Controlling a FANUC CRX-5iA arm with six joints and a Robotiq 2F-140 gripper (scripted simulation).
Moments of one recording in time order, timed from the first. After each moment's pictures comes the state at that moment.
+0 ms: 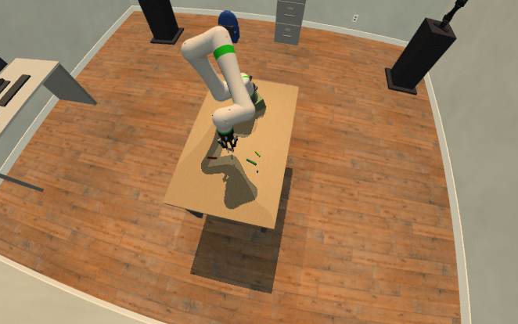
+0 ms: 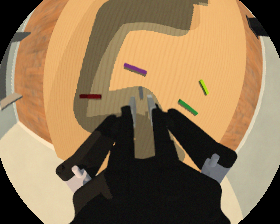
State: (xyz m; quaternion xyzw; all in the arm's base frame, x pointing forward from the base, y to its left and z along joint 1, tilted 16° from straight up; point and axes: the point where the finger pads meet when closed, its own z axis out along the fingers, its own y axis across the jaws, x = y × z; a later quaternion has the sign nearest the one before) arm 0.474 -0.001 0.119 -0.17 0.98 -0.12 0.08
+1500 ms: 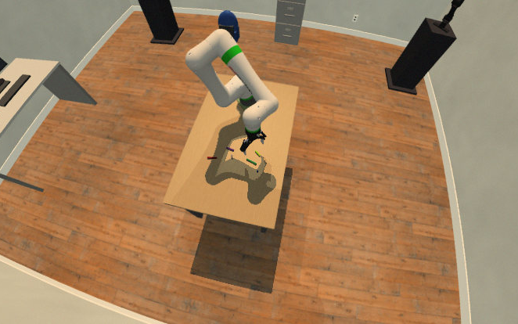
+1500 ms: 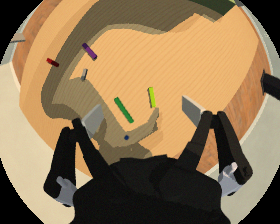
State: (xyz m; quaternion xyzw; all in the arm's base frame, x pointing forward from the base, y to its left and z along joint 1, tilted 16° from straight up) arm 0.428 0.143 0.061 -0.40 0.91 -0.13 0.05
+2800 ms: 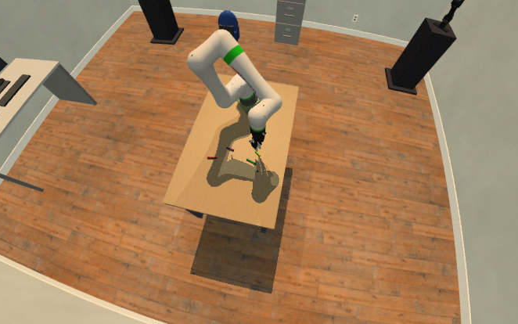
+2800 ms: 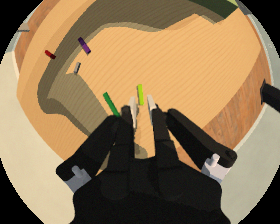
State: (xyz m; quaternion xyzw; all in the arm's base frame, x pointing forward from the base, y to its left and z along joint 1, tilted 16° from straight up) arm 0.415 0.167 0.051 -0.44 0.89 -0.13 0.04
